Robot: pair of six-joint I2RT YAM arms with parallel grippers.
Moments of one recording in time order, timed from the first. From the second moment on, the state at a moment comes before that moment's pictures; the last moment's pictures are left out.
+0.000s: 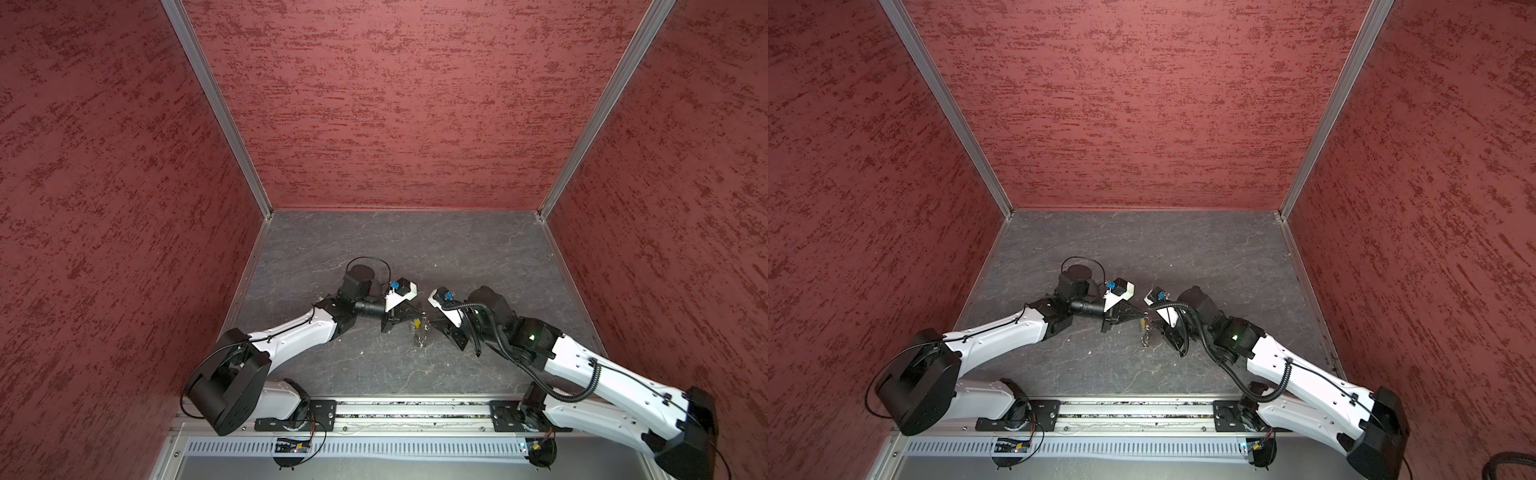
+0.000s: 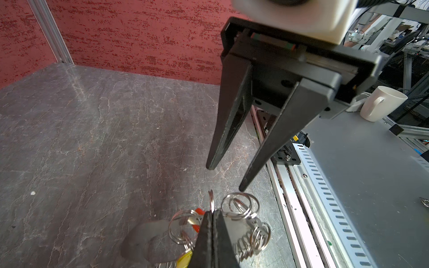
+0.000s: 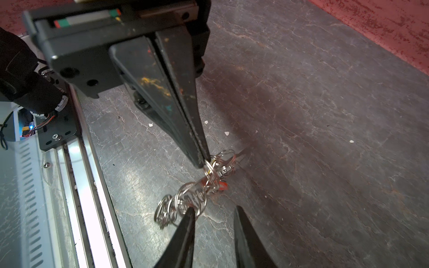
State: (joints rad) left arm -0.63 1.36 0.67 0.23 0.92 0.24; right arm 0.87 0.94 0.74 -0.44 -0.13 -0.07
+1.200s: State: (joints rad) left arm -0.63 1.36 0.68 0.20 0.97 0.25; right arm 0.99 0.99 0.74 -0.42 -0.03 -0.13
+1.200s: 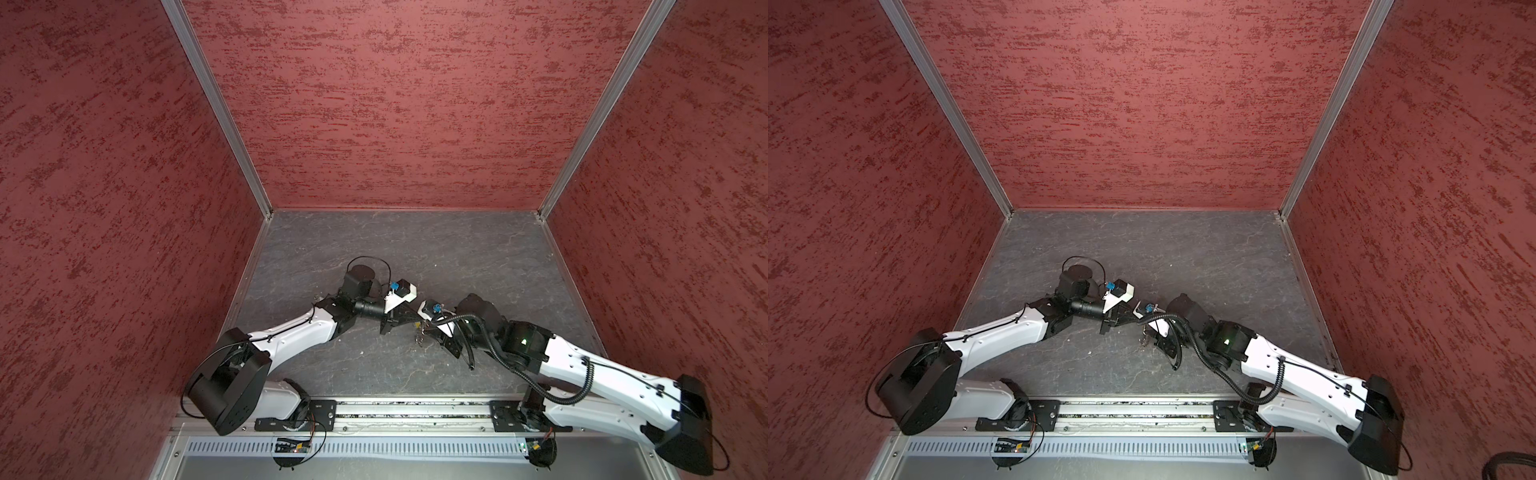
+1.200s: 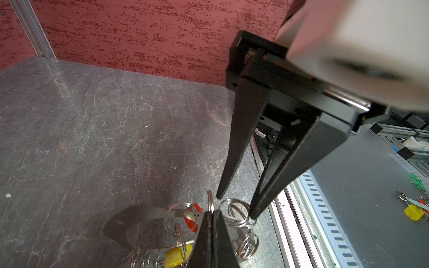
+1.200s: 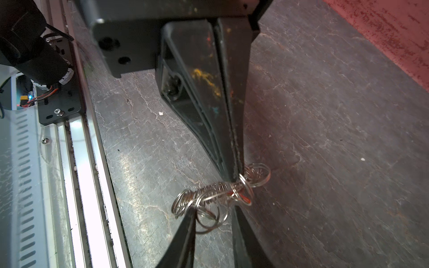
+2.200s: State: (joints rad) left arm -0.63 1.38 0.69 0.17 0.99 0.25; right arm 1.01 0.99 0.74 -0.43 0.05 -0.18
